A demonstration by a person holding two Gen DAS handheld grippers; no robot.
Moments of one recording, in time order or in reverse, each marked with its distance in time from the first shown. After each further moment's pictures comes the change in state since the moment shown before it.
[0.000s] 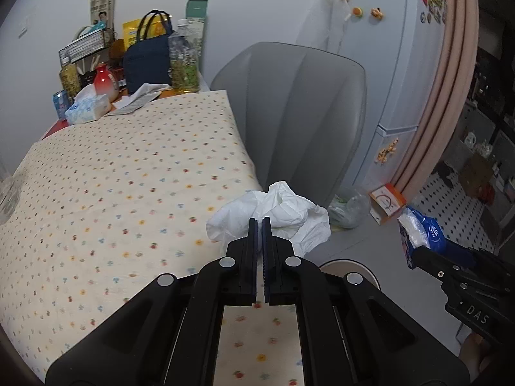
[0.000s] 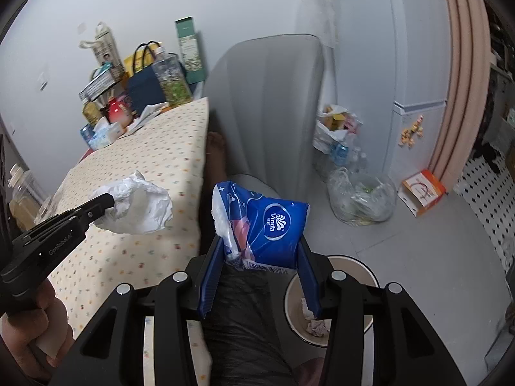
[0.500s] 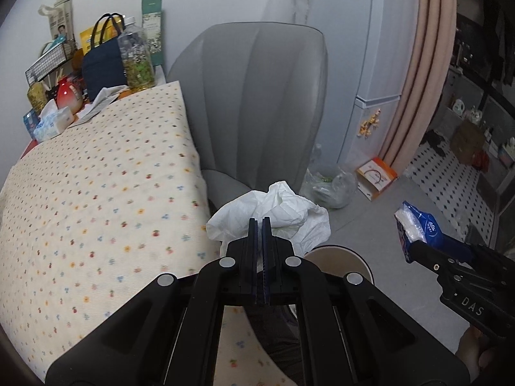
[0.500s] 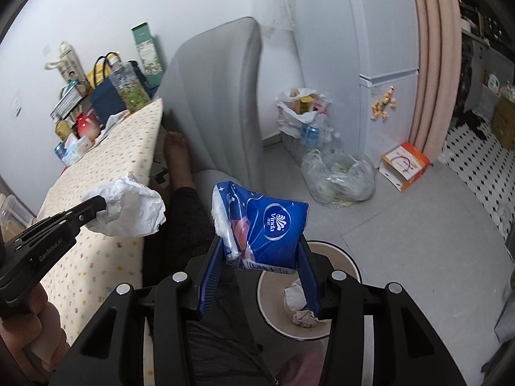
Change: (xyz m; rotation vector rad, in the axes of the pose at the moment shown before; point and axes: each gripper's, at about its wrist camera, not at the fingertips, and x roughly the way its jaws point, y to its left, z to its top) left arm 0.040 -0.069 -0.001 0.118 0.068 -0.038; right arm 0.019 -0.079 -0.016 0.129 0.032 -0.052
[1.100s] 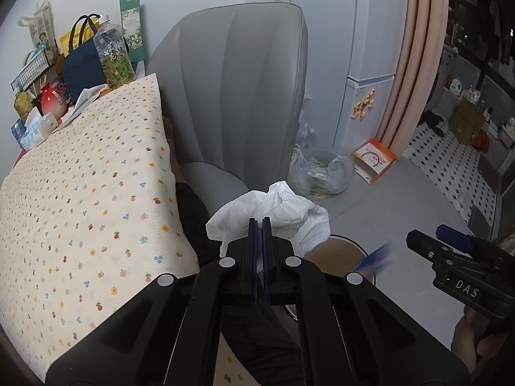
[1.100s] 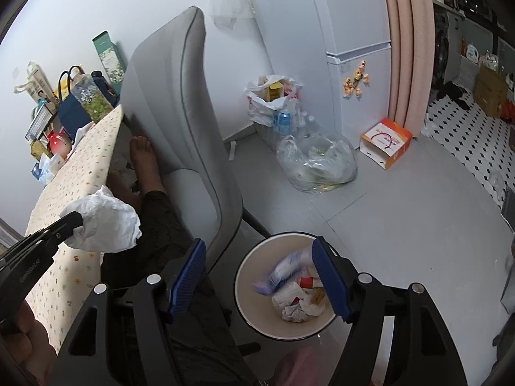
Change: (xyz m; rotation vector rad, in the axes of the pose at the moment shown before) left arm 0.028 -0.032 -0.003 0.060 0.053 -0.001; right arm 0.032 -0.053 -0.007 0.112 0.030 -0.061
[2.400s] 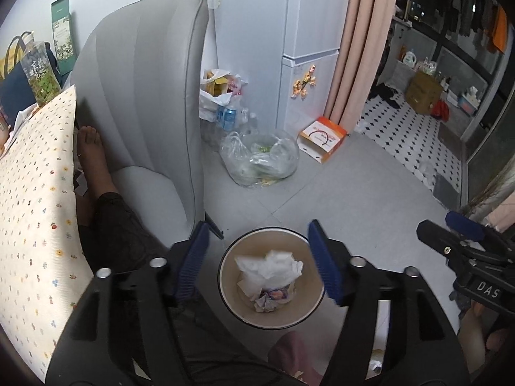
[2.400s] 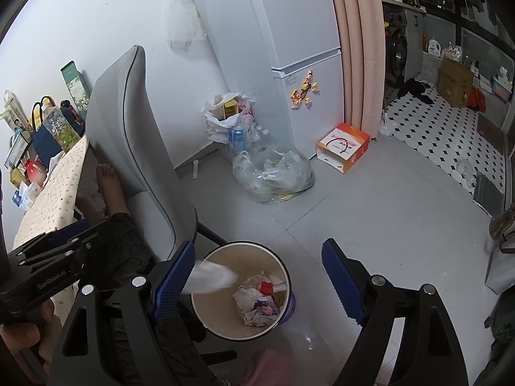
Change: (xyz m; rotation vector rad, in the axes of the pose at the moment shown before) left arm 0.029 -0.084 0.011 0.118 0.057 -0.197; right arm -0.050 -0.081 -0.001 0.088 -0.067 -0.116
